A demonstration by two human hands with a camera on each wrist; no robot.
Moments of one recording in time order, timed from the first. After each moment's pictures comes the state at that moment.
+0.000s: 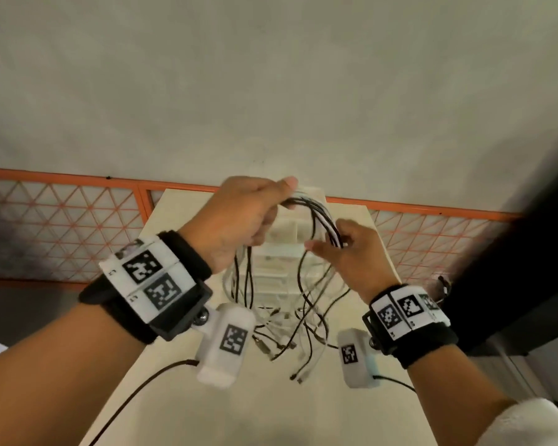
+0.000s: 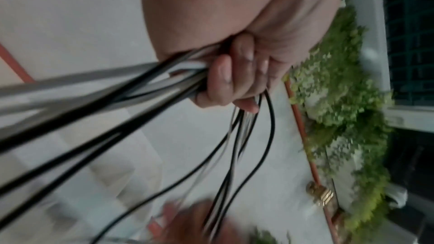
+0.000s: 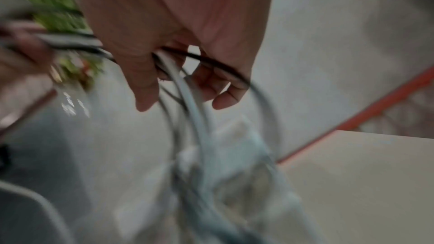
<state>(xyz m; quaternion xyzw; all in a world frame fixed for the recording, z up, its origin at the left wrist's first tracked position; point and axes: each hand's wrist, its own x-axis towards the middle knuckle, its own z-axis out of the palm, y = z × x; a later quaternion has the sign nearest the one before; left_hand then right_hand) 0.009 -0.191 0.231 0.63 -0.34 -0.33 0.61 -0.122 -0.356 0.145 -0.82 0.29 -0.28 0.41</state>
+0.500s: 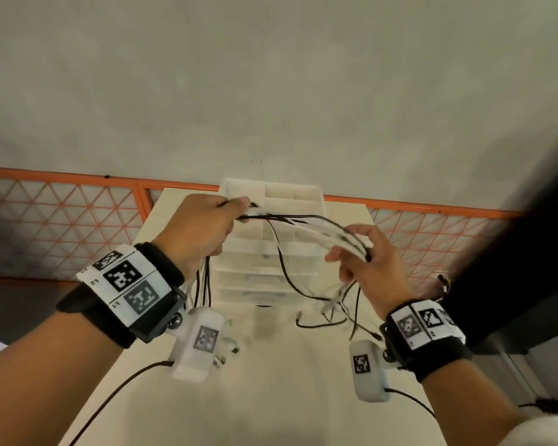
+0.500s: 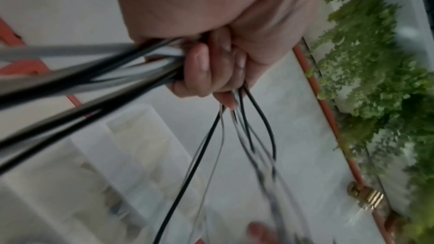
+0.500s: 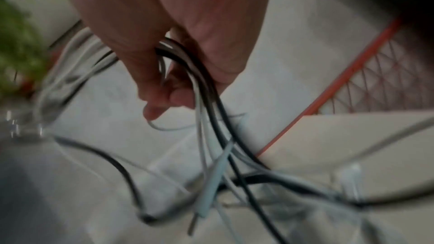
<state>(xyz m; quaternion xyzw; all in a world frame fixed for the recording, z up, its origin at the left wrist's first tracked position) 0.031 -0.175 0.204 0.73 -0.23 -0.26 0.59 -0.153 -0.367 0.126 -0.72 0.29 -0.31 0.55</state>
